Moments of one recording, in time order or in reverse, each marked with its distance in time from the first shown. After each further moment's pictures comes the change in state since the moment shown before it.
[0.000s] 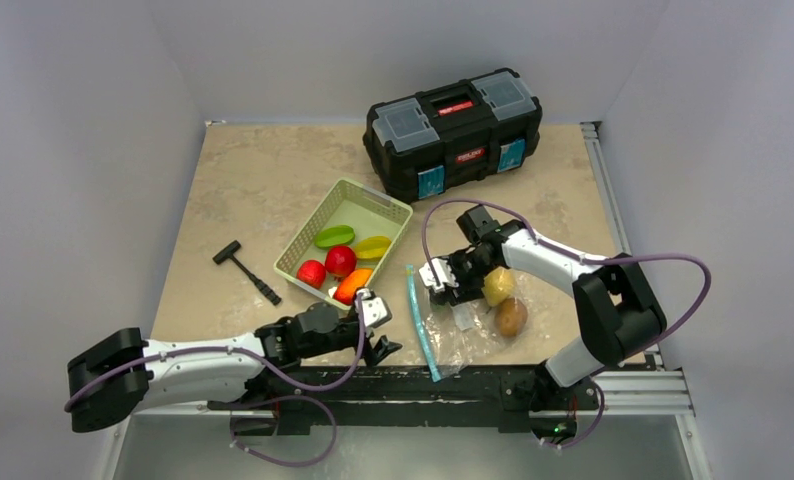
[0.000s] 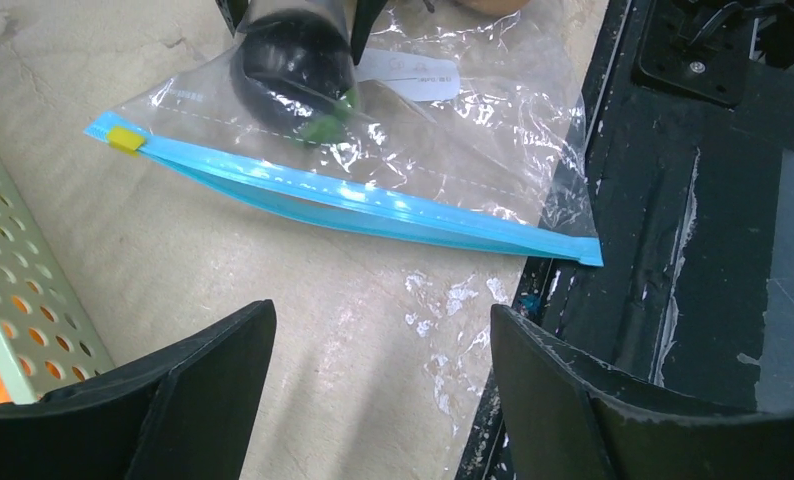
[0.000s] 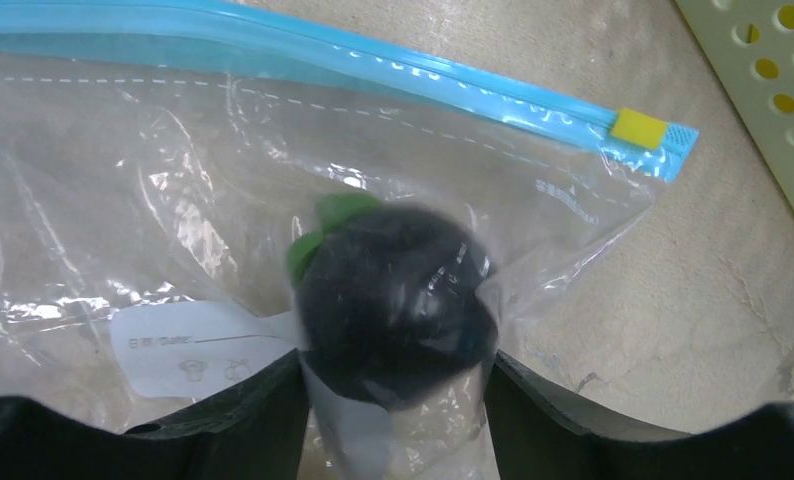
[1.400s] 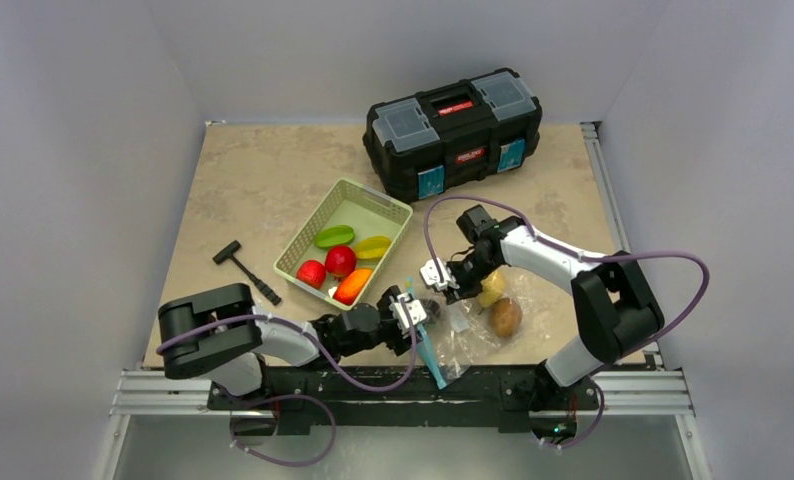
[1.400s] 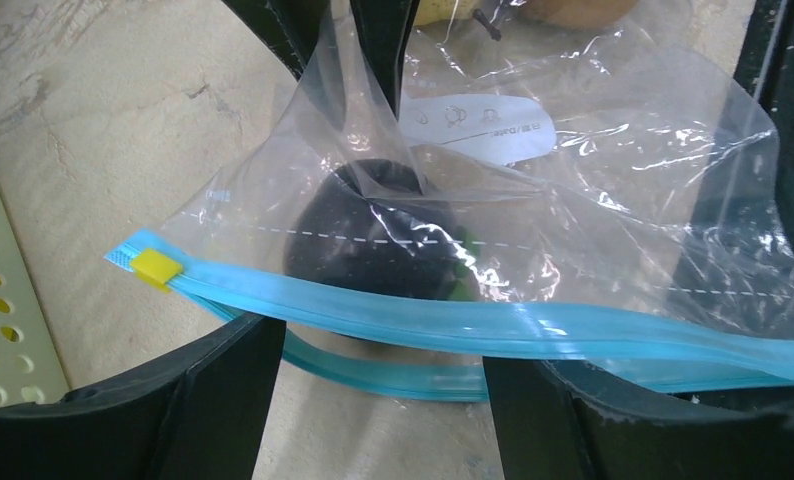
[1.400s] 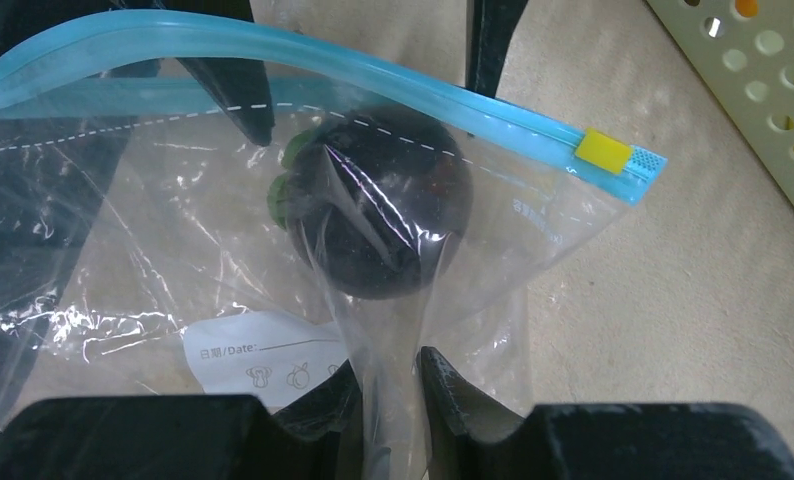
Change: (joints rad) left arm -0.068 0.568 0.128 0.421 -0.171 0.152; right arm -0.003 0.015 0.030 -0.112 -0.148 -0.014
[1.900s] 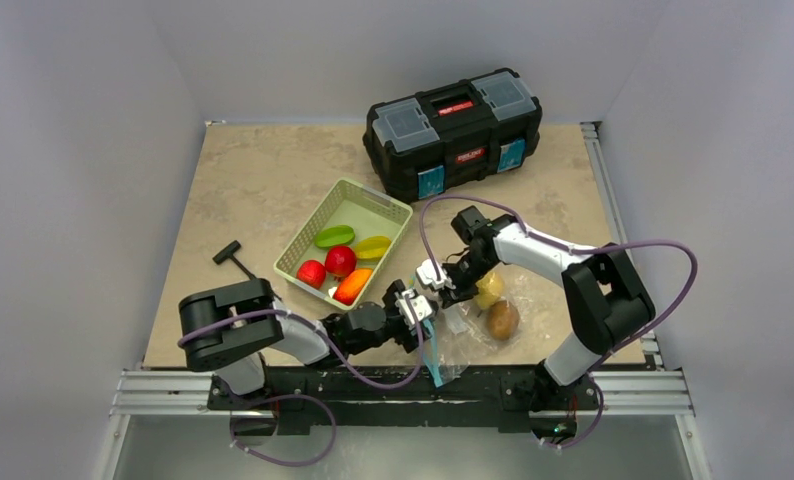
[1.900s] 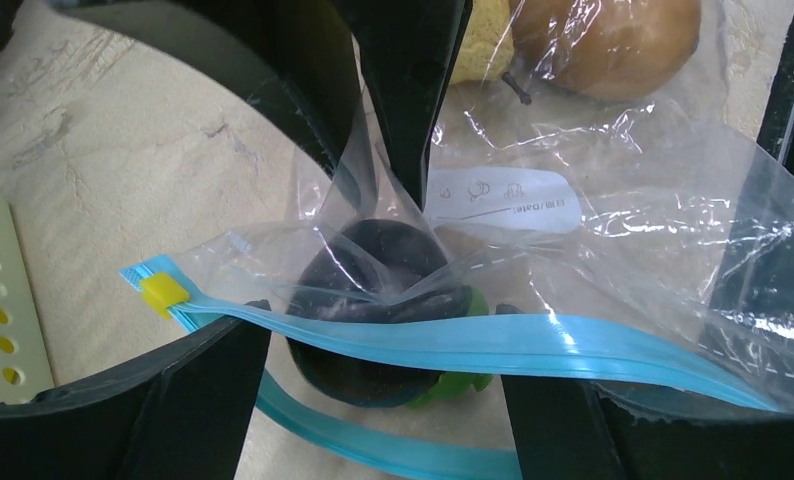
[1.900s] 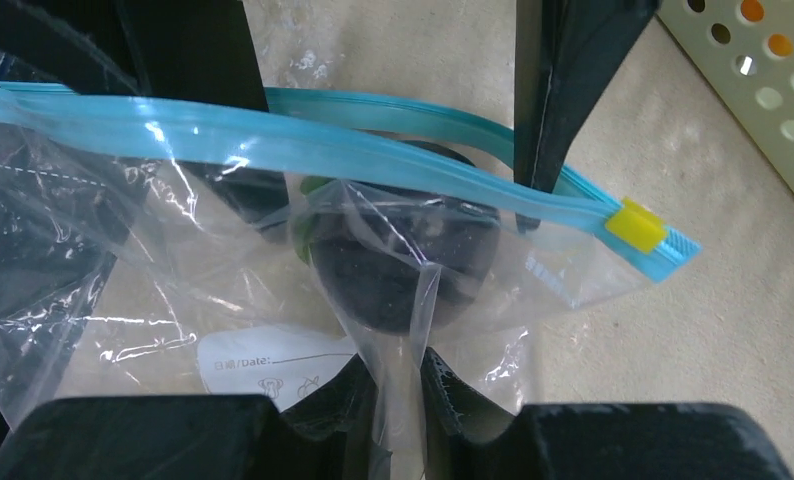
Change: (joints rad) left arm 0.000 0.117 0.032 0.137 -0.045 -0.003; right arm 0.016 0.055 0.028 -0.035 -0.058 -0.009
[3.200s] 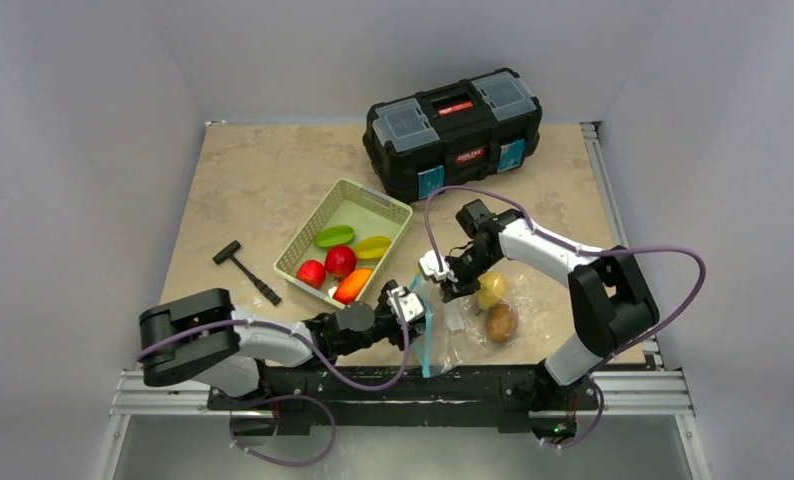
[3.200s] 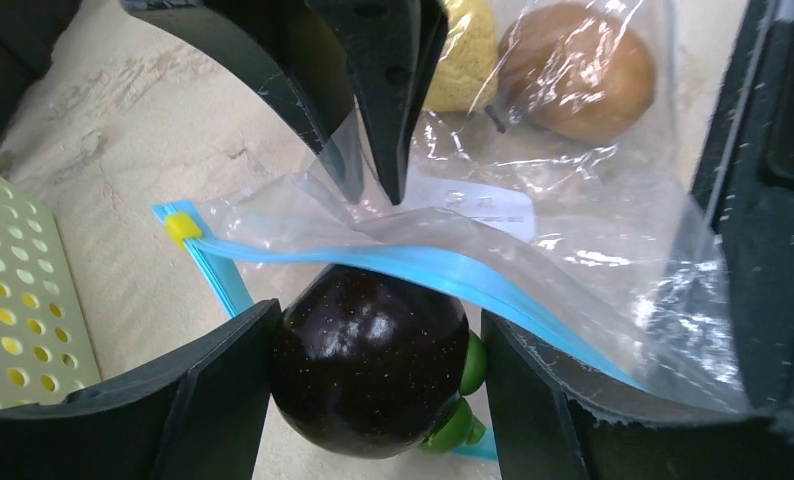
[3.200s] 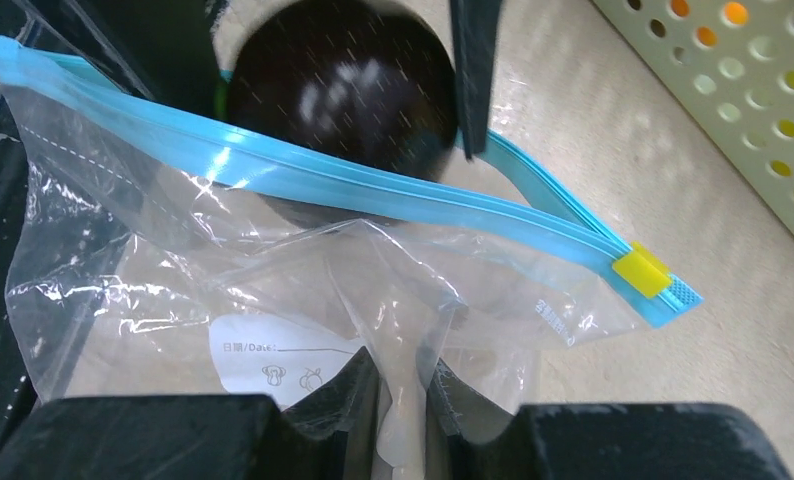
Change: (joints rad) left arm -0.011 -0.150 -0.012 -0.109 -0.009 -0.014; right arm -0.023 -0.011 0.034 -0.034 -0.017 0.028
